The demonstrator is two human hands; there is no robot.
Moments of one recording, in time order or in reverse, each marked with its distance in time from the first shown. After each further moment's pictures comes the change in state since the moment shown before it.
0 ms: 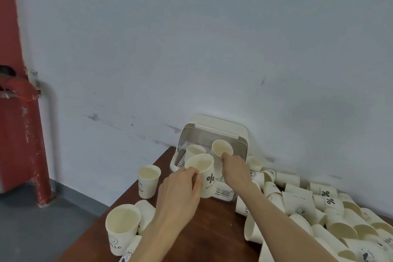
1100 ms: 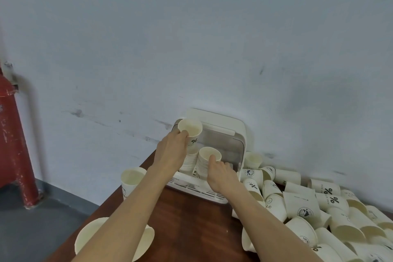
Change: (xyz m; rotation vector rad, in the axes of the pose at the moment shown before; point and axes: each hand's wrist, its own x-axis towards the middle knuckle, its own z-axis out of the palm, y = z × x) left_hand 0.144 -0.050 0.066 0.262 0.021 0.140; right_hand 0.023 -0.002 0.049 -0.029 -0.202 -0.071
